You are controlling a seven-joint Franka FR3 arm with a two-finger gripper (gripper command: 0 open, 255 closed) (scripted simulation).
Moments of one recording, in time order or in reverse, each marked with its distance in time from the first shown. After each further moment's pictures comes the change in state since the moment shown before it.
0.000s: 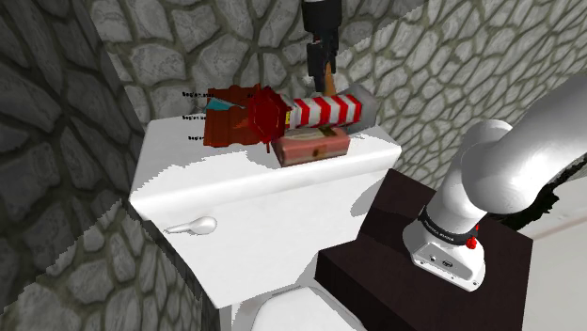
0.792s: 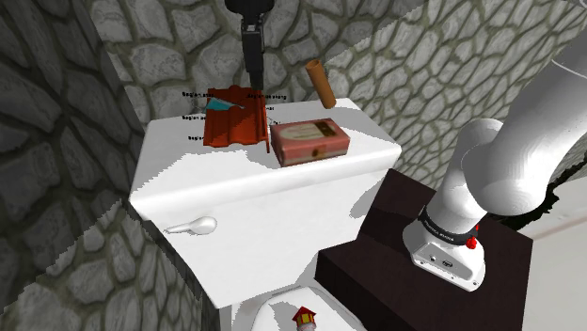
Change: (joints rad) arm 0.140 0.230 0.138 0.301 -0.045 0.106 -0.193
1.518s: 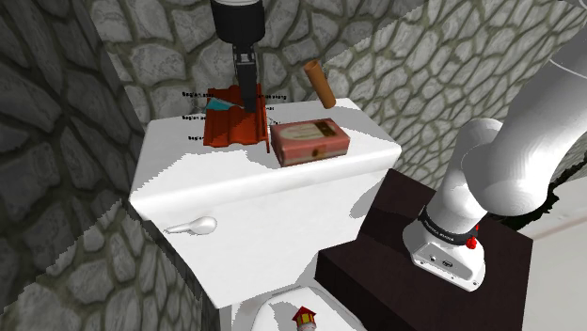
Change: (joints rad) arm 0.026 0.009 0.025 -0.080 -0.007 0.105 -0.023
